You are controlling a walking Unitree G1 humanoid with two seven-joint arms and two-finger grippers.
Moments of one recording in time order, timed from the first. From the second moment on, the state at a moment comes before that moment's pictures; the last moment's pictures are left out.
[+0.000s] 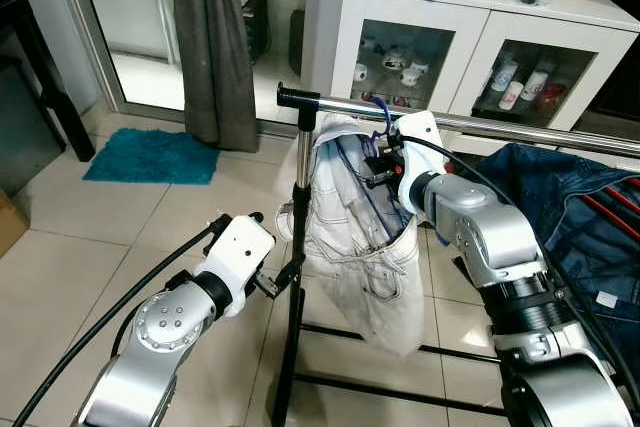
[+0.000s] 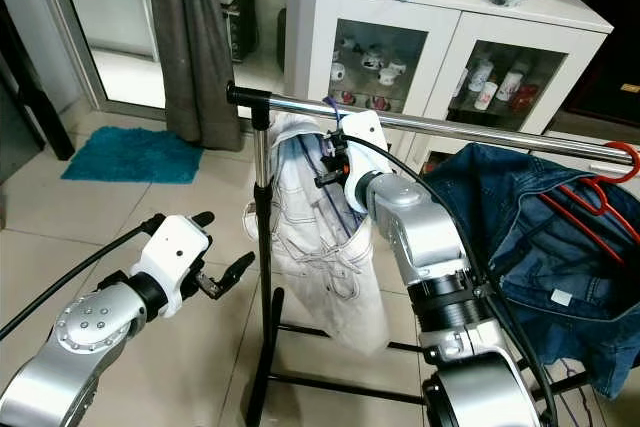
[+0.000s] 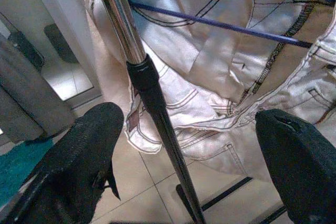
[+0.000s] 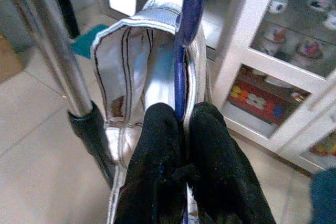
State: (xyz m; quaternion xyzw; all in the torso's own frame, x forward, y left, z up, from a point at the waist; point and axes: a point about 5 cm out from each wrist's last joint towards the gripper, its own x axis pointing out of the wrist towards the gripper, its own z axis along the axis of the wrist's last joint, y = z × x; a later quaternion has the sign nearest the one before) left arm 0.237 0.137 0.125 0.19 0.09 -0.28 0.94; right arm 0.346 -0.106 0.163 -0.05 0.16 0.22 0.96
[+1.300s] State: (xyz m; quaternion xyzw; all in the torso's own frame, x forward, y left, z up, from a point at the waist) left arm 0.241 0.136 0.130 0.20 0.08 -0.28 0.94; right arm 0.352 -0.096 0.158 -0.04 0.16 0.20 0.97
